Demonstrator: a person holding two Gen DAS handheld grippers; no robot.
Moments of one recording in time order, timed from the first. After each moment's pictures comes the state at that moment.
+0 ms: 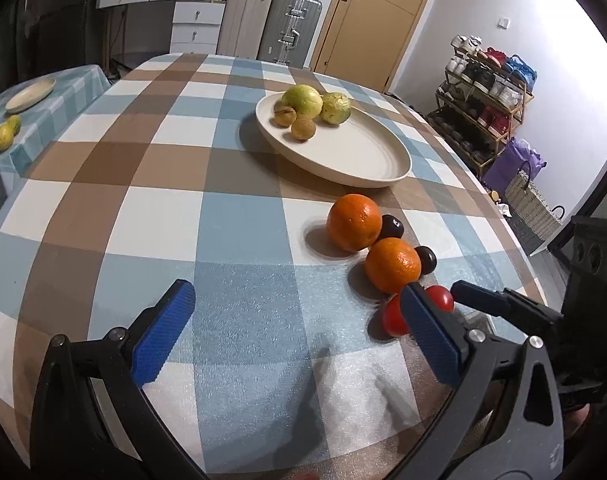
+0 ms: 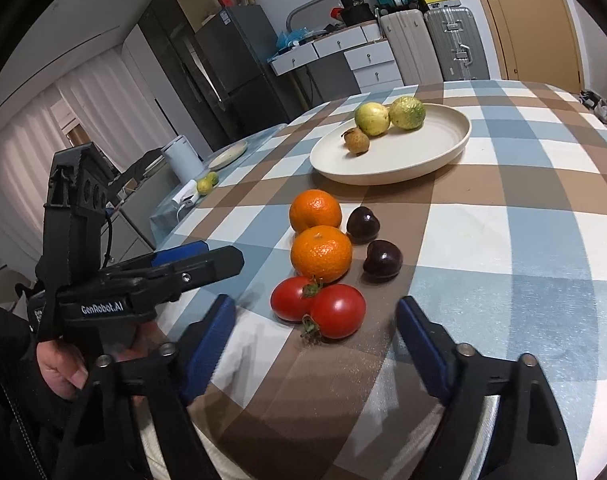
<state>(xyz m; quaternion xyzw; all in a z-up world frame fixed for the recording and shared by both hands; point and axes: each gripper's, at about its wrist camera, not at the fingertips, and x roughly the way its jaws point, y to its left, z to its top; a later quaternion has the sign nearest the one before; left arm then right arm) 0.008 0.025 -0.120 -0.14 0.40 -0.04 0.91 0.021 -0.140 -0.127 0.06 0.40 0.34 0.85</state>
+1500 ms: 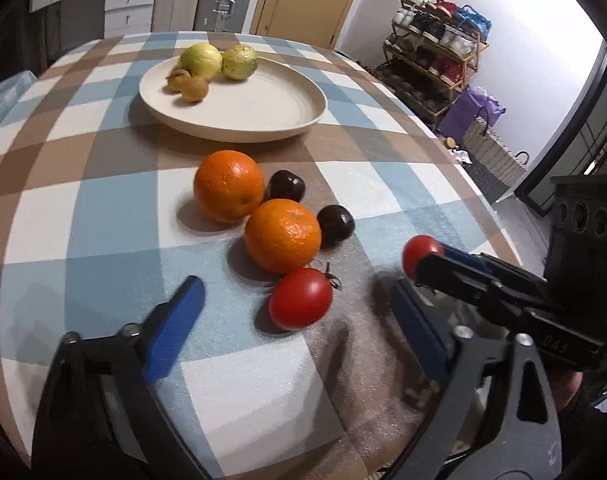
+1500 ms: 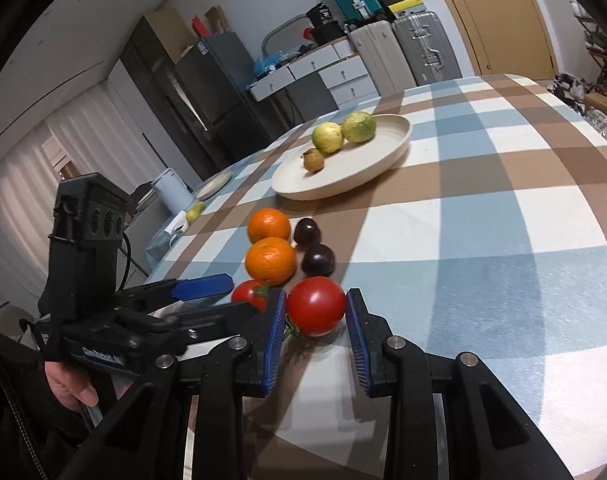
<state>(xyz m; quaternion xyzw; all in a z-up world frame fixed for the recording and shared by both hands) 0.030 -0.050 -0.135 -0.10 0.44 -0.14 0.88 0.017 -0.195 -0.130 0.12 0.38 0.31 0.86</state>
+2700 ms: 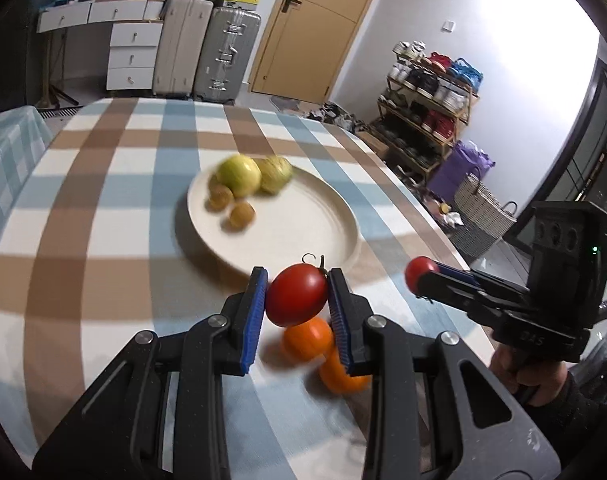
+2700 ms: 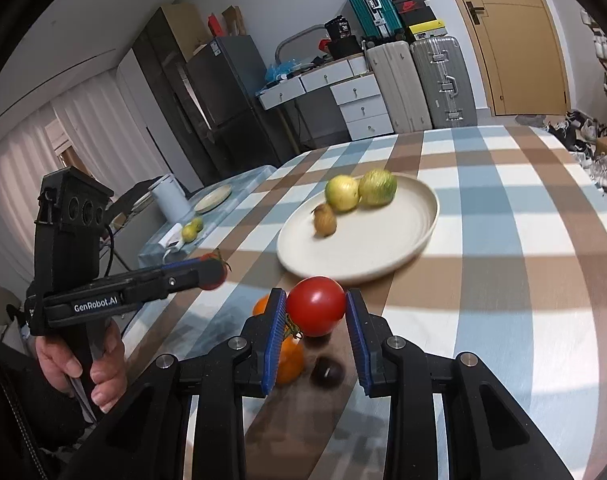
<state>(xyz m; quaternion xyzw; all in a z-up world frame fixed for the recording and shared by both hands) 0.090 0.036 -0.058 -0.13 0.36 -0.15 0.91 0.082 -0.161 -0.078 0.07 0.35 0.31 0.88</state>
